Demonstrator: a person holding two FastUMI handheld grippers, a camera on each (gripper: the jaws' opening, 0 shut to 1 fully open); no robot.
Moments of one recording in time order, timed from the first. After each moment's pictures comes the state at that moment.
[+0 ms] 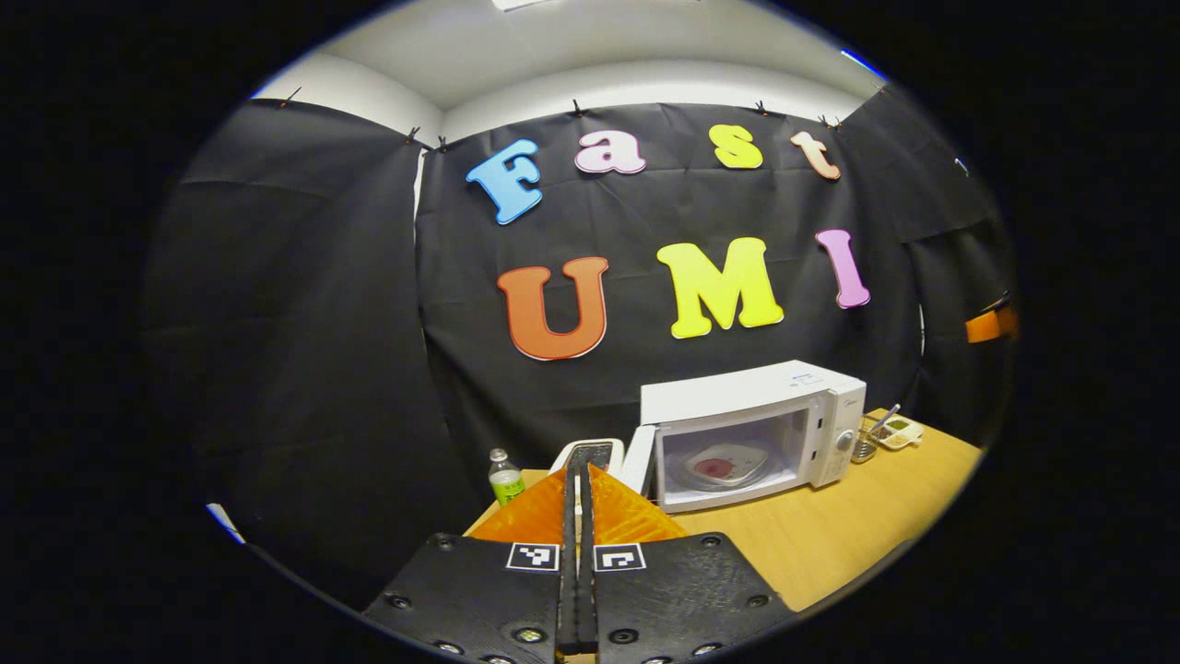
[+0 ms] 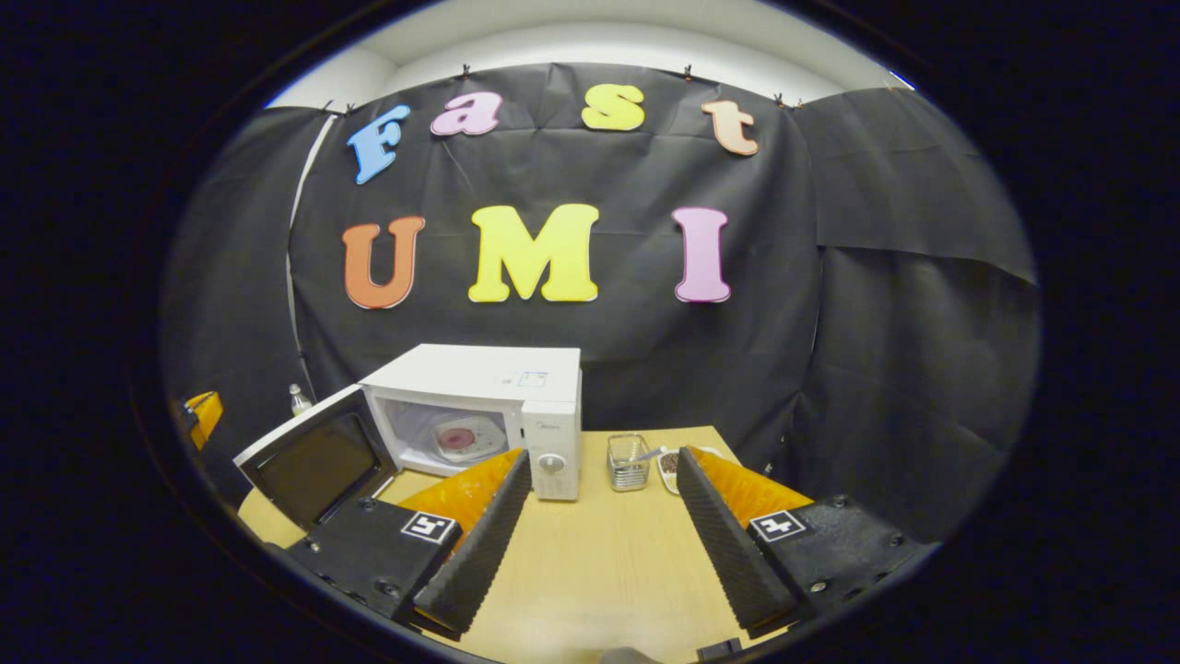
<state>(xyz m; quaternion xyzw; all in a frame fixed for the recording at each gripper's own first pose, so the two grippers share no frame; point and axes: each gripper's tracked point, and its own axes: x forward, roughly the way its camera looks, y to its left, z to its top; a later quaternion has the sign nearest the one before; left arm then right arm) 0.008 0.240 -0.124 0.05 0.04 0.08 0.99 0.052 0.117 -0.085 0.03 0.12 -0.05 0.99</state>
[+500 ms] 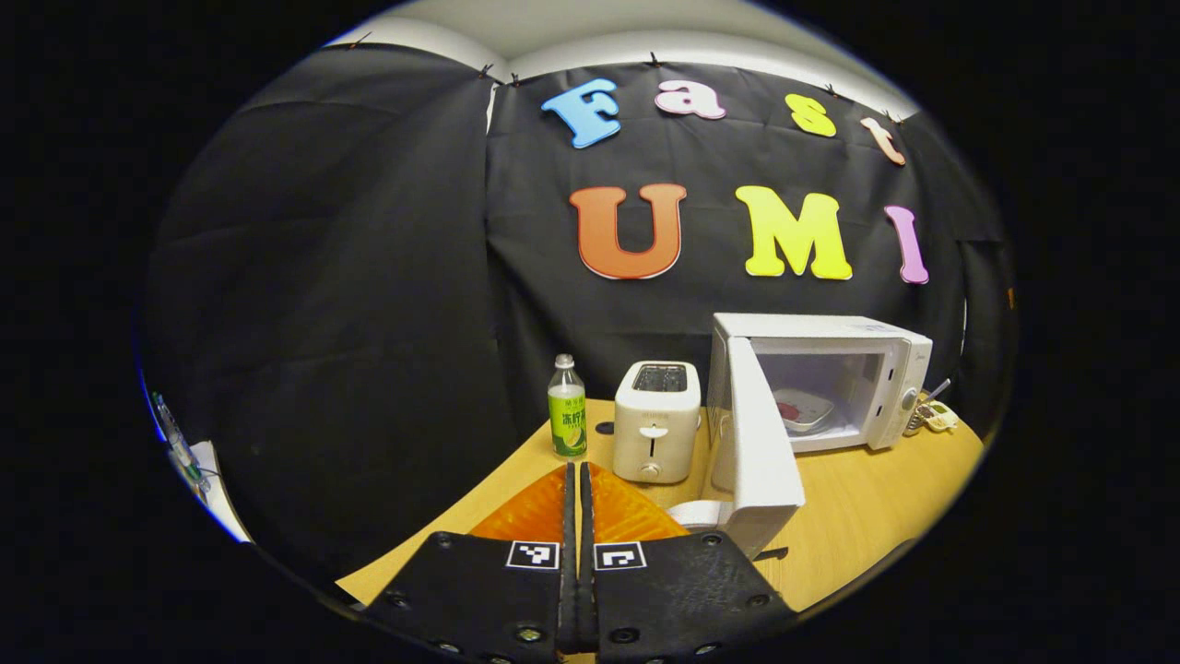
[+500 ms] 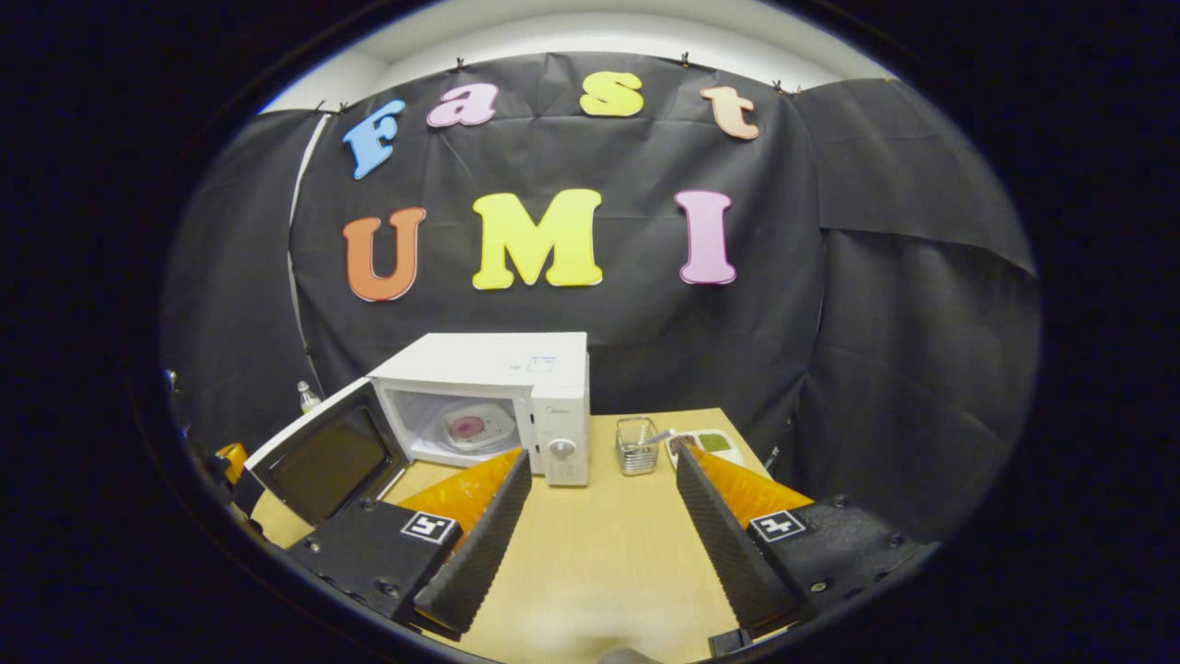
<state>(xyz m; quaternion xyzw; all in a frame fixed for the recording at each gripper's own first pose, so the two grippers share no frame) -0.003 0.309 -0.243 -0.02 0.13 0.14 0.98 0.047 0.125 -0.095 0.04 0.15 -0.04 0.99</state>
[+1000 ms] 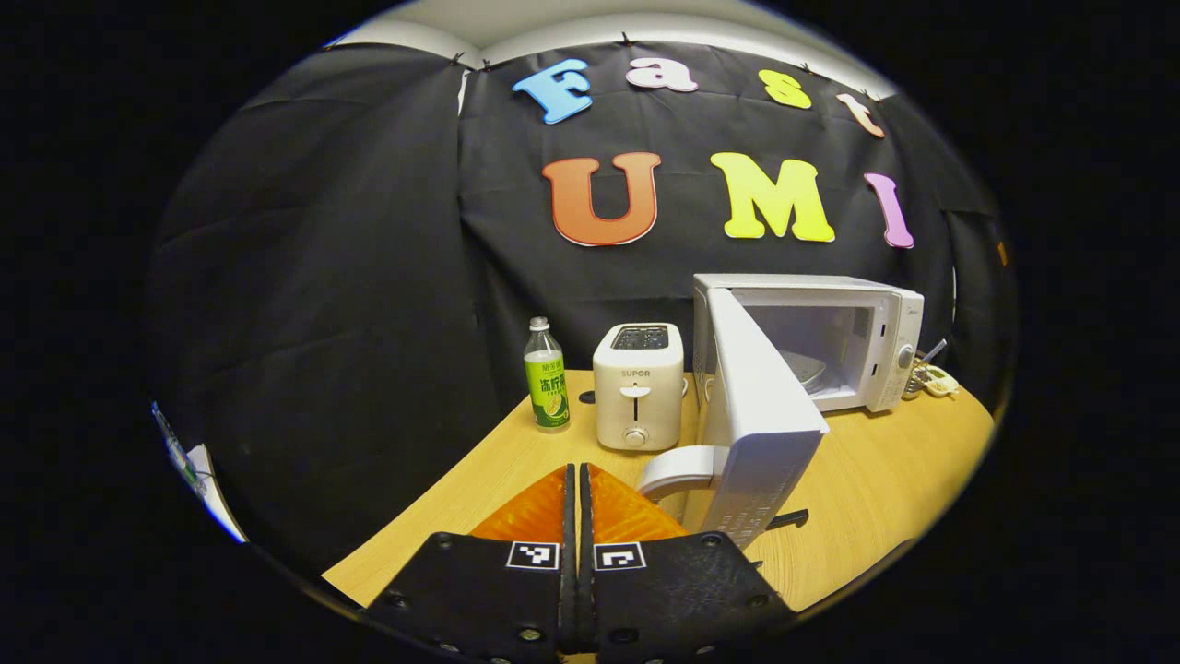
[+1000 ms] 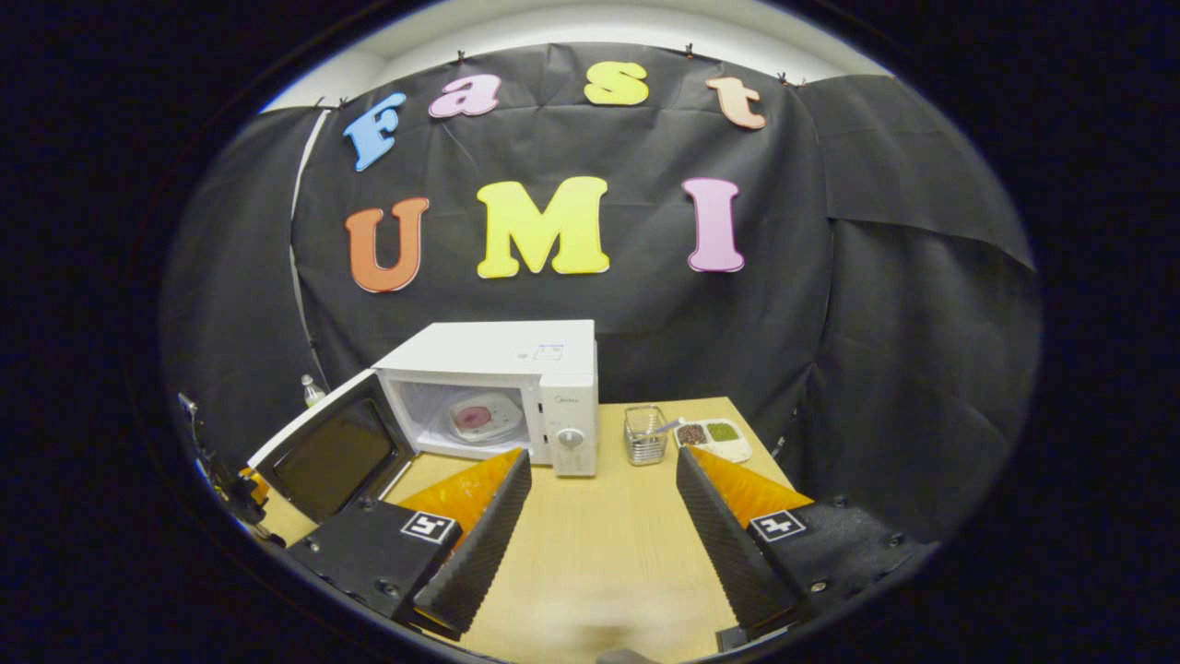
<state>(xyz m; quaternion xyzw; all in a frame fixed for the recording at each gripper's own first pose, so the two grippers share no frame) 0.003 0.282 -0.272 0.01 0.15 0.10 0.98 0.050 0.140 -0.099 0.05 0.17 -0.03 0.98</state>
